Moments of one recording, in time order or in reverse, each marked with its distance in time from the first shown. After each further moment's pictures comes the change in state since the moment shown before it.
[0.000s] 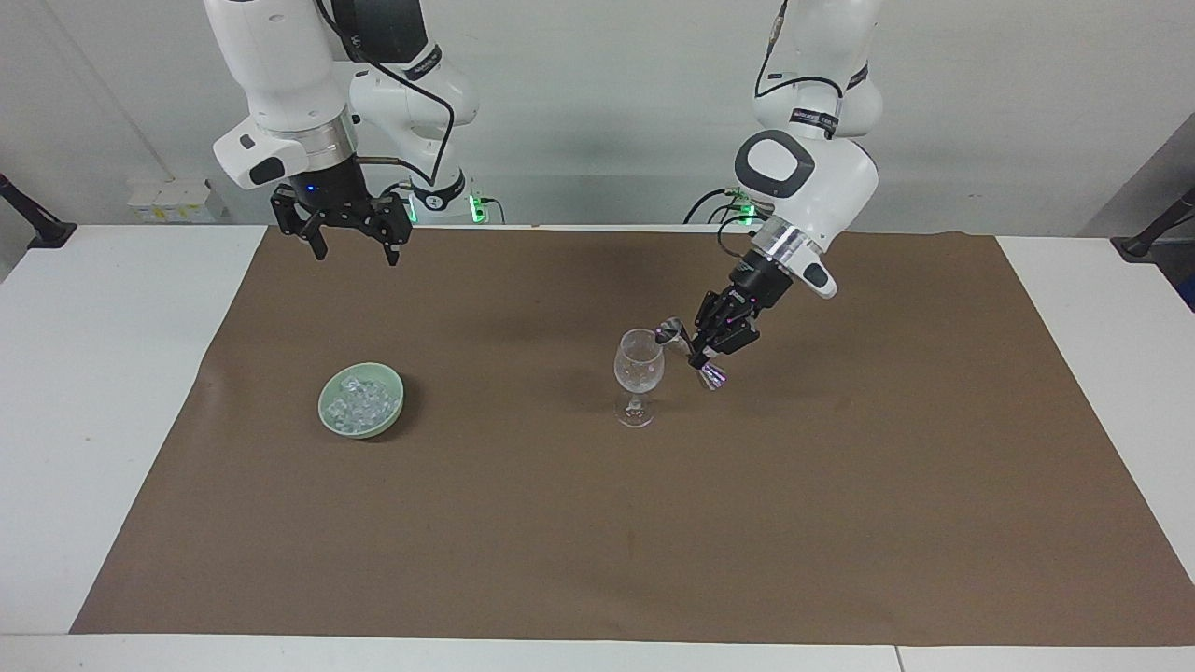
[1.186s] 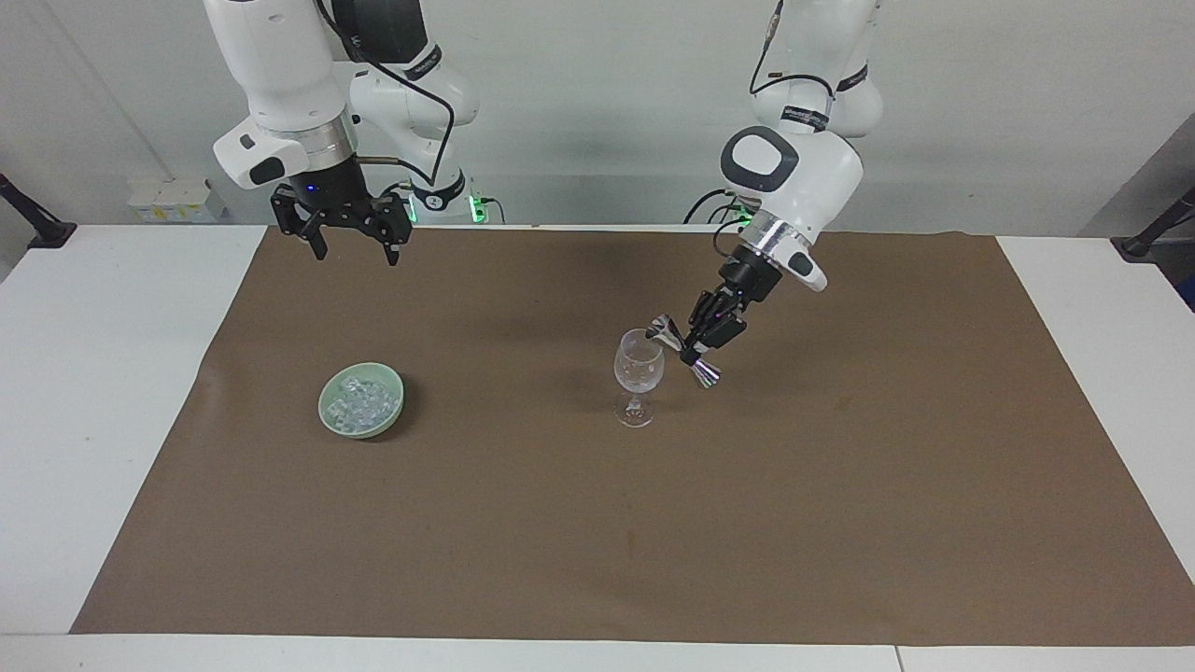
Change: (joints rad) left arm -0.035 0.000 0.000 -0.002 0.000 0.057 0.116; right arm 0.000 0.000 0.000 0.000 0.000 0.000 0.000
